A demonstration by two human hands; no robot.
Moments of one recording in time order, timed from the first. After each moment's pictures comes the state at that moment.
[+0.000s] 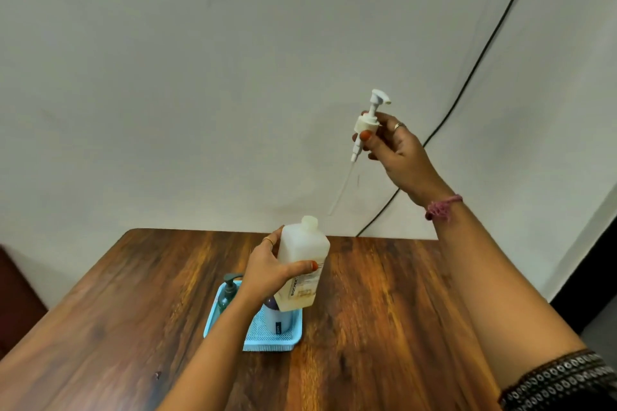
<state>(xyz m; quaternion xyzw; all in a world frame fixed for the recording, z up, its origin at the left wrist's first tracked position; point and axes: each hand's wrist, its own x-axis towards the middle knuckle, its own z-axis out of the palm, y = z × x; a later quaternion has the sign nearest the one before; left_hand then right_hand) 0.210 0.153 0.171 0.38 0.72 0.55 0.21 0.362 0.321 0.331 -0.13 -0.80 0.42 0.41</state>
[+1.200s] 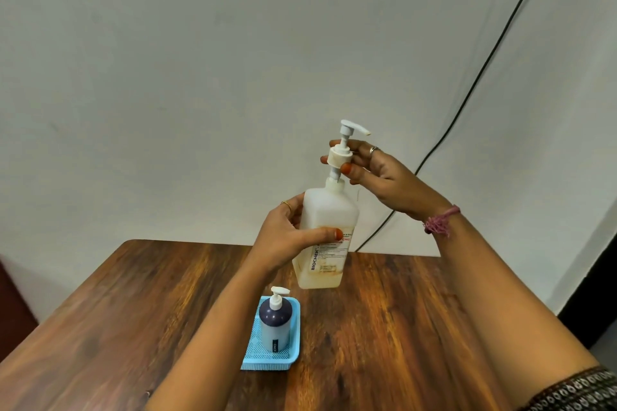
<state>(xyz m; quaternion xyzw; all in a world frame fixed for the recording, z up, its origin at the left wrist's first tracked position) 0.226 0.163 0.263 0.47 0.61 0.60 0.22 0.361 0.302 0.344 -0.06 -0.87 0.41 0.26</state>
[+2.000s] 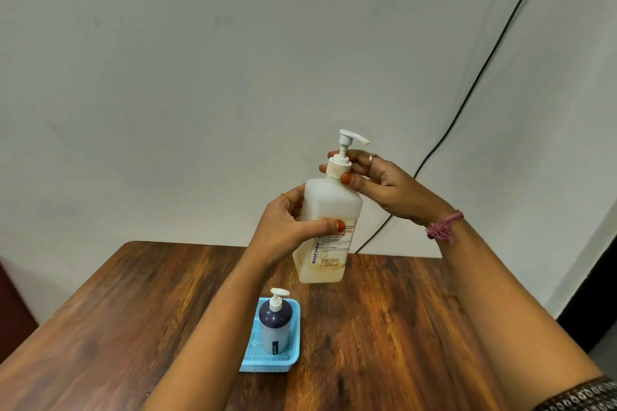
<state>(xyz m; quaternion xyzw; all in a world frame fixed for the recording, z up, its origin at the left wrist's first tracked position) 0.231 0.158 0.279 0.47 0.60 0.61 0.21 0.366 0.300 0.341 -0.07 -0.87 0.43 0.23</state>
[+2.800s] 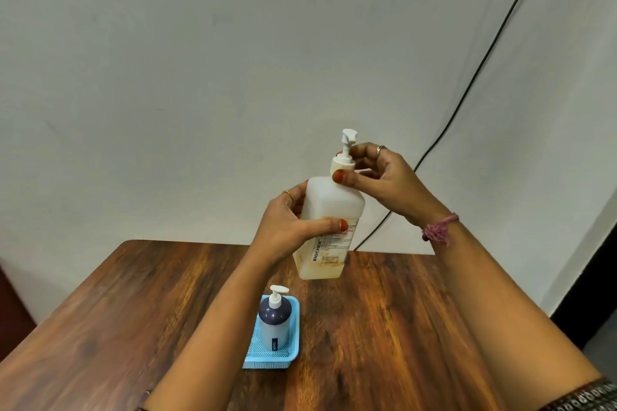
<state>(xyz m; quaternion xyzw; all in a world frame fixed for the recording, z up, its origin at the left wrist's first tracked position) 0.234 0.162 0.276 0.47 0.62 0.60 0.19 0.366 0.290 0.340 -0.12 -0.84 0.40 0.33</state>
